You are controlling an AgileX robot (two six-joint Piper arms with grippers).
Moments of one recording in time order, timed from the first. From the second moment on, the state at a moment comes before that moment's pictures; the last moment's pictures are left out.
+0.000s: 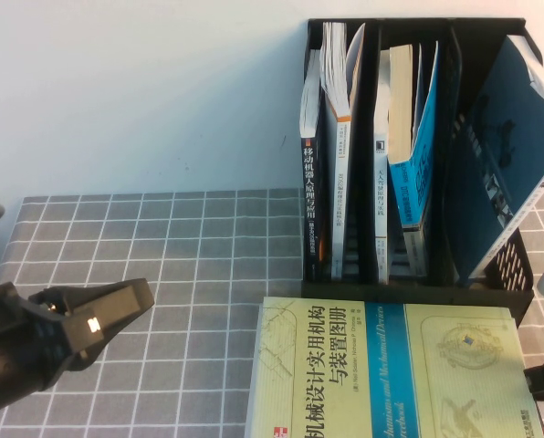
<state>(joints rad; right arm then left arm) 0.06 1.50 -0.62 0.77 0.55 -0.77 -0.04 0.88 -0.53 -1.46 0.69 0.88</state>
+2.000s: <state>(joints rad) 0.23 1.51 -0.62 1.07 0.47 -0.96 0.16 1.87 -0.84 -1.26 1.19 0.92</state>
